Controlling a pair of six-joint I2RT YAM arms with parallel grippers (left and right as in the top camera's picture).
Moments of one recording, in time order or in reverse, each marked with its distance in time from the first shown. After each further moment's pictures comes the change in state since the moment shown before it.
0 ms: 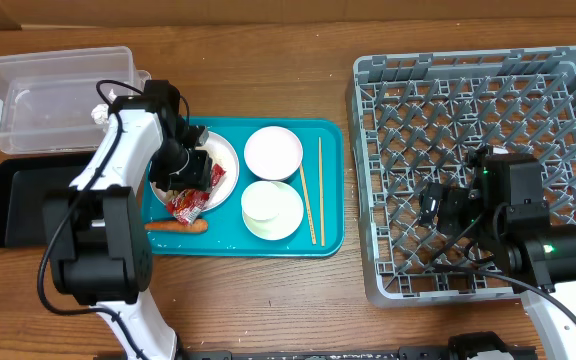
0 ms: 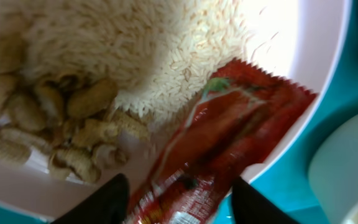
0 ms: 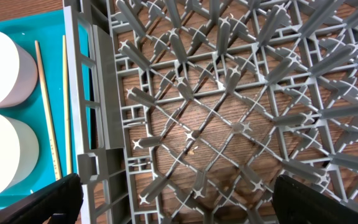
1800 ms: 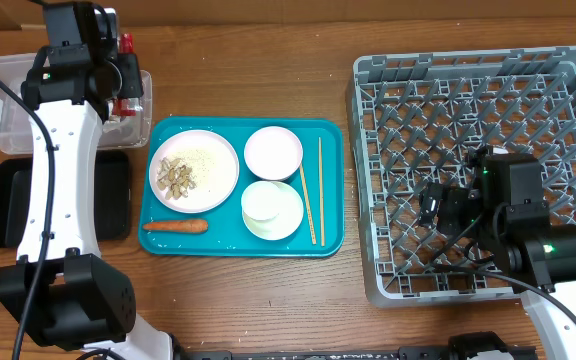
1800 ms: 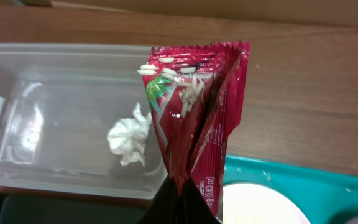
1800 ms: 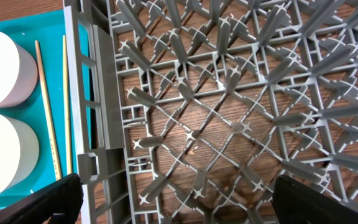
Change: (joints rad) left arm 0.132 -0.197 0.299 0.305 -0.220 -0.106; right arm 0.000 0.000 0.000 -0.001 0.000 0.000
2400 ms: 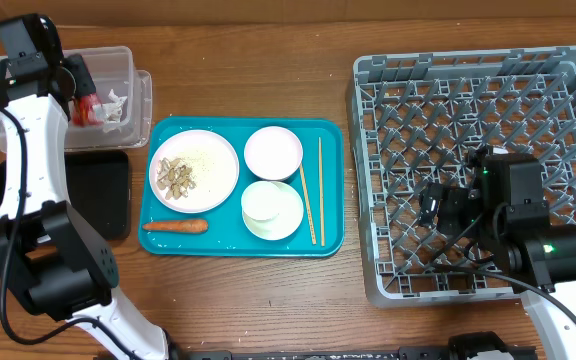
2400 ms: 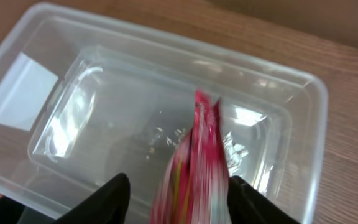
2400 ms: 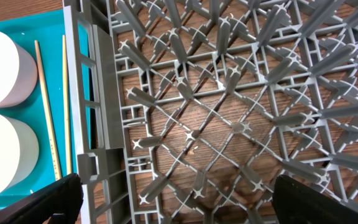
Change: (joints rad) left arm 0.193 0.188 -0.001 0.208 -0.039 -0.060; right arm 0.000 0.000 0.000 0.000 -0.001 0.000
